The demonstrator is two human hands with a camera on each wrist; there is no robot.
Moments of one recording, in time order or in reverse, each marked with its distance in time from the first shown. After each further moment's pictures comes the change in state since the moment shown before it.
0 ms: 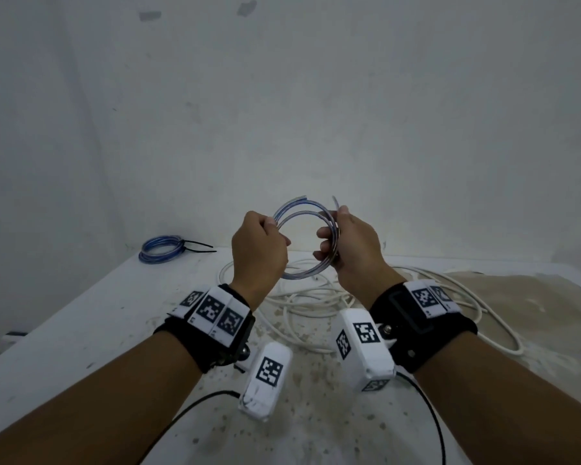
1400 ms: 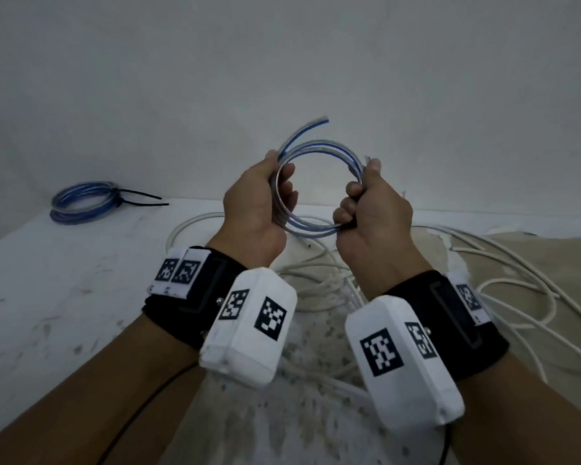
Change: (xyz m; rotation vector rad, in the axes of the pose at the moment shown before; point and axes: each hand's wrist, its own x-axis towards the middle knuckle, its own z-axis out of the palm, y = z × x) left_hand 0.067 -0.065 0.099 -0.895 -0.093 -0.653; right_hand 0.105 0.065 -0.020 0.372 0.302 0.056
